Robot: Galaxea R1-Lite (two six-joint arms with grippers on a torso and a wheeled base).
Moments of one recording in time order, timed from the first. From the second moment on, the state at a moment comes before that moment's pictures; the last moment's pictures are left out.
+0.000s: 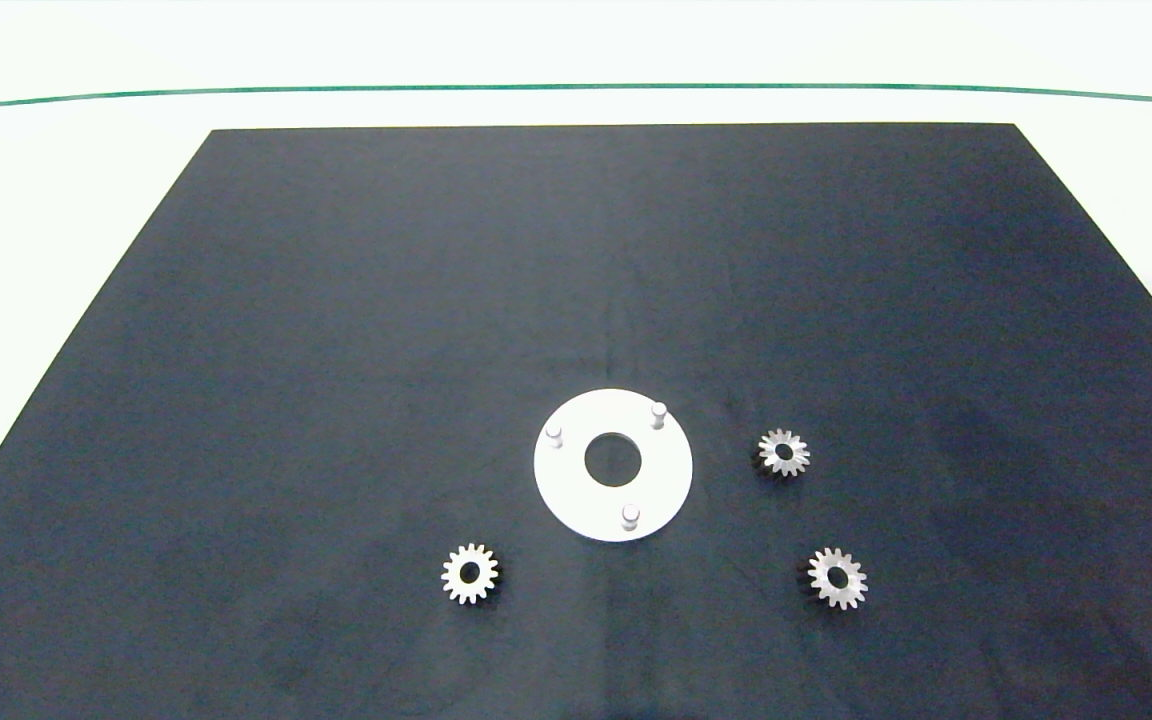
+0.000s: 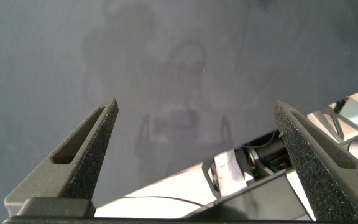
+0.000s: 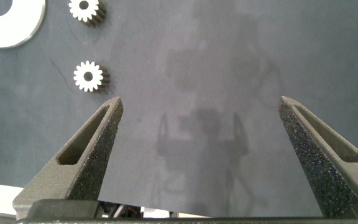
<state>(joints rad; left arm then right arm) -0.22 0.52 -0.56 0.50 -0.10 0.23 0.09 0.78 -0.76 0.40 0.02 -0.03</state>
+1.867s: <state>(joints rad) -0.66 1.31 -0.57 -0.10 0.12 0.38 0.09 0.82 -0.76 0.41 0.03 -0.03</state>
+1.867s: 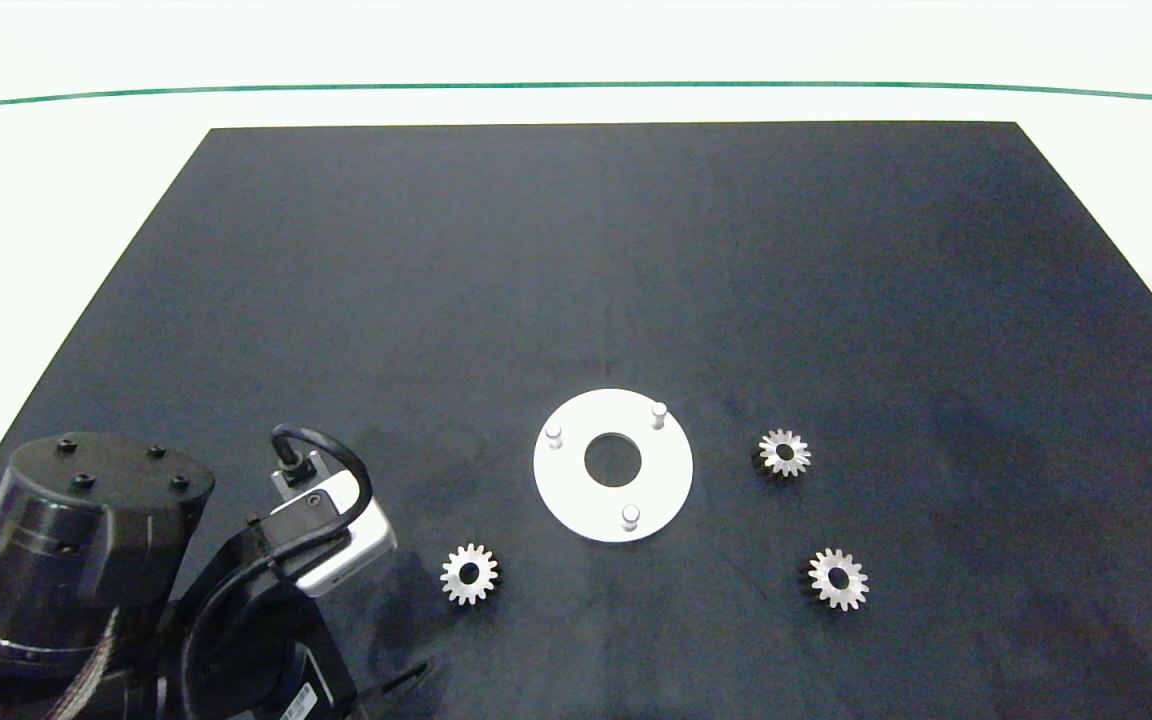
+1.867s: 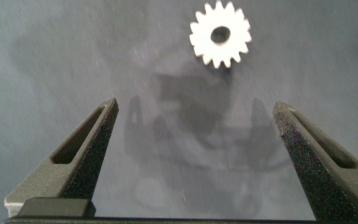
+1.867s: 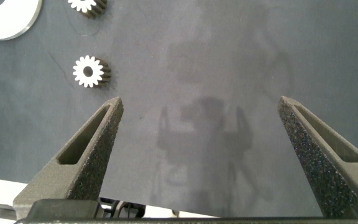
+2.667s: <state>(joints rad) -0.69 1.43 -0.61 -0.16 0.12 0.35 0.09 0.82 -0.75 0.41 0.05 -0.03</state>
